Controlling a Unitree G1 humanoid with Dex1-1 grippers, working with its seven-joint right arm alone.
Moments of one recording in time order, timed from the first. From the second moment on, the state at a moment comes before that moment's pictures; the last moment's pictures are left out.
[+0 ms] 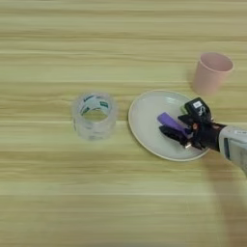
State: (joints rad) arm -0.16 -0.47 0.03 -0.07 0.21 0.75 0.60
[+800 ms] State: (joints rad) arm -0.13 -0.47 0.03 -0.08 0.21 0.71 0.62
